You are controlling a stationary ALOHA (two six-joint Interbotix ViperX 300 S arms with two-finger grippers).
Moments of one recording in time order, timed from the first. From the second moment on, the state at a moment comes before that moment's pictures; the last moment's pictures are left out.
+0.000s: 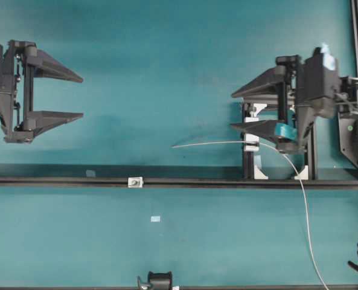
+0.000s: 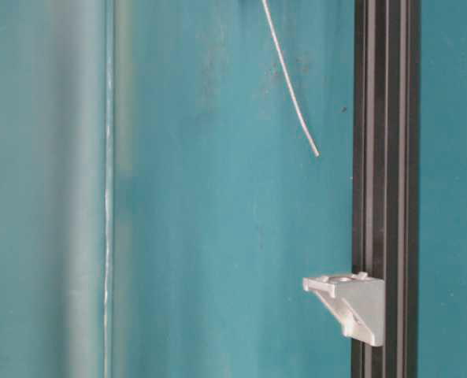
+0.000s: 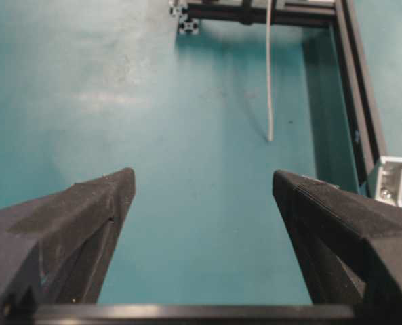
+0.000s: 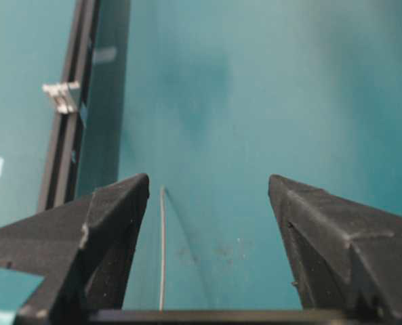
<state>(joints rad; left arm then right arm) 0.05 -0.58 1.14 -0.04 -0.24 0.03 -0.01 -0.50 1.08 0.04 -0.17 0.19</state>
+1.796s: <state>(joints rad) 0.05 -0.57 1.15 -0.04 -0.24 0.03 0.03 0.02 0.94 0.03 -0.30 0.24</state>
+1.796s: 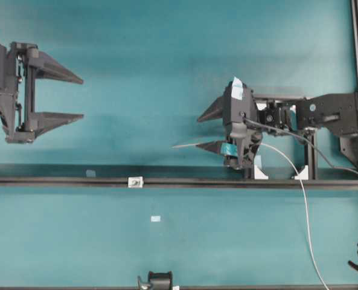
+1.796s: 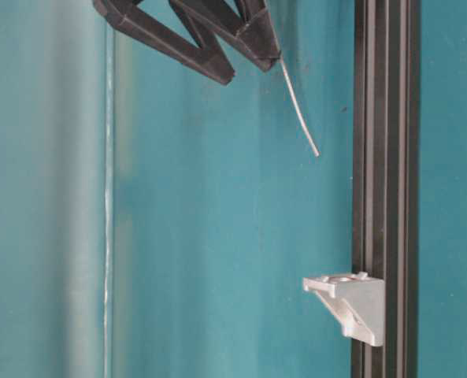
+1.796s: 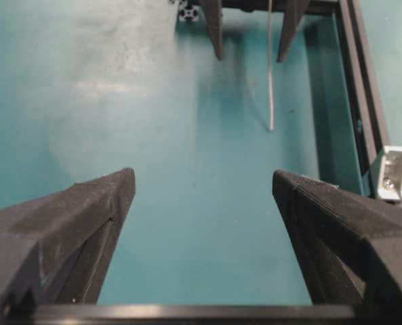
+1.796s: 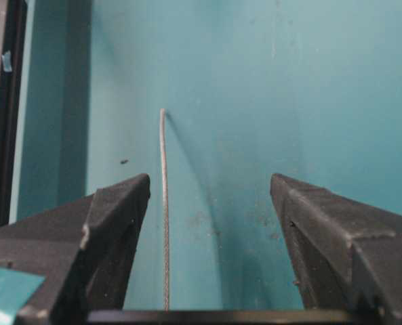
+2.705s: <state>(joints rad) 0.05 -0.57 1.15 -0.04 -0.23 0.03 0.03 0.07 0.93 0.03 -0.30 0.25</state>
